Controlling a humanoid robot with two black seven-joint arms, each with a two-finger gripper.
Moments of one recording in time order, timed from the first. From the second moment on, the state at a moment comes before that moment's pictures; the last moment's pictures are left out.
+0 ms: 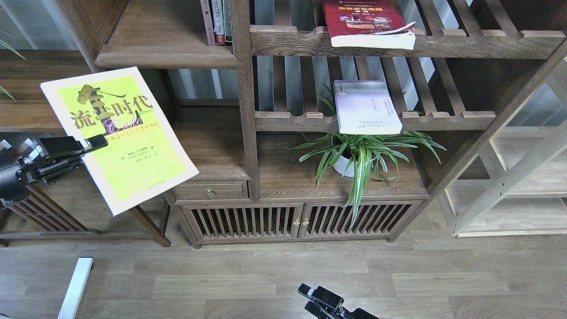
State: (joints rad) left arm -0.37 1.07 -0.78 -1.42 -0.76 -0.49 0.49; right arm -0.17 0.01 1.07 0.81 0.05 0.58 -0.46
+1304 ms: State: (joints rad) left arm 0.44 0.57 -1.68 -1.76 -0.27 -0.49 0.49; right arm -0.18 0.02 1.08 0.81 0.06 0.58 -0.46
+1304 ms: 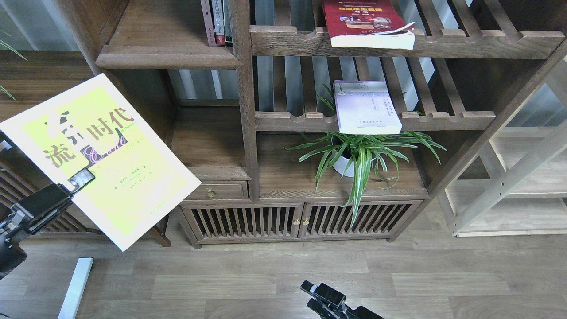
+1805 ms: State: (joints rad) left arm 0.43 0.30 -1.83 -1.75 -0.05 -0.49 0.49; right arm -0.19 0.02 1.08 0.82 0.06 0.58 -0.46
